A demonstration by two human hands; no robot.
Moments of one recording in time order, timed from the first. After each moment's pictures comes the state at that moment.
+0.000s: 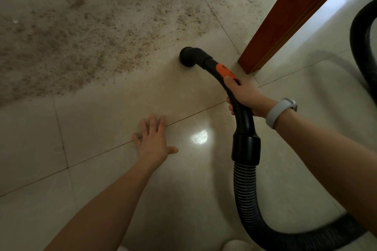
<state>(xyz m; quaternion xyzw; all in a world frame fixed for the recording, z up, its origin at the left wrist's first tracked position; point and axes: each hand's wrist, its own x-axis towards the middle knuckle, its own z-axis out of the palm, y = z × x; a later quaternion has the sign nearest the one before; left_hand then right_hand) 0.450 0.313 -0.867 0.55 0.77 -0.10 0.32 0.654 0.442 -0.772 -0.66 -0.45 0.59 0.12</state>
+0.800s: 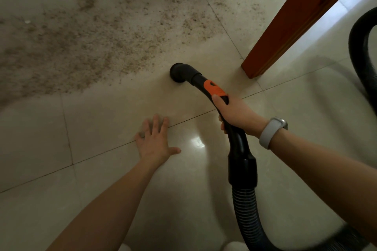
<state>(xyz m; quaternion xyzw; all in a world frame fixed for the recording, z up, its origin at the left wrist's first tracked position) 0.444 0.308 -0.870 0.56 0.76 -0.10 0.30 0.626 0.402 -0.765 -0.65 -0.54 0.54 0.06</state>
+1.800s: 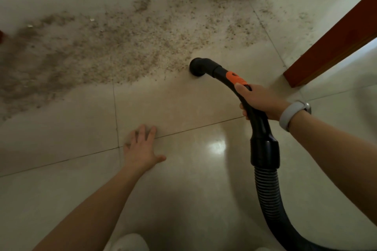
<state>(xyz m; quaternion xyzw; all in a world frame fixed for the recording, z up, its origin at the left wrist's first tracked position) 0.334 0.237 -0.860 0.48 0.82 -0.12 0.30 0.575 0.427 -0.761 -0.59 -0.56 0.58 0.06</state>
